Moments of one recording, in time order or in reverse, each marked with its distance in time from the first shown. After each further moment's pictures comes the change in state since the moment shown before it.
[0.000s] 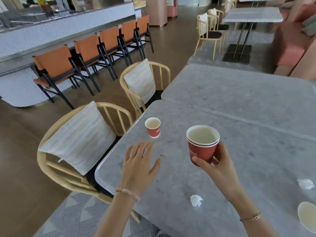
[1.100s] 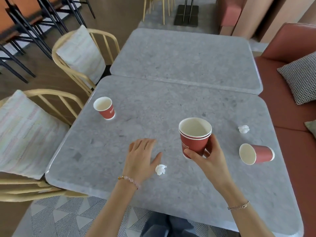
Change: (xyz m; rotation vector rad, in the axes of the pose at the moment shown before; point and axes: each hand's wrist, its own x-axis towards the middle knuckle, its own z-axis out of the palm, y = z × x) left_hand -0.016 0.080 0.087 -0.272 -0.137 0.249; right_hand -0.060 0.044 -0.064 -0.025 0.269 0.185
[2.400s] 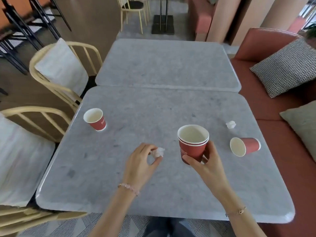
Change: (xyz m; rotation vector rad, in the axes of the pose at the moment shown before) left_hand 0.010 -0.002 -0.016 -0.424 -0.053 -0.043; right_hand -0.023 0.000 0.015 0.040 0.143 0.024
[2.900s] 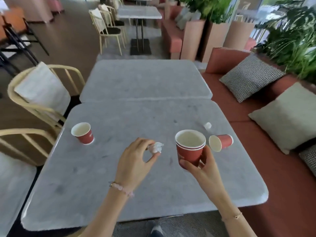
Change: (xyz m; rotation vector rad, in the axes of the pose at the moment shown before) left_hand -0.002 0.059 -0.039 -0.035 0.015 0.248; right_hand -0.056 -0.012 -0.019 0.024 0.147 -0.075
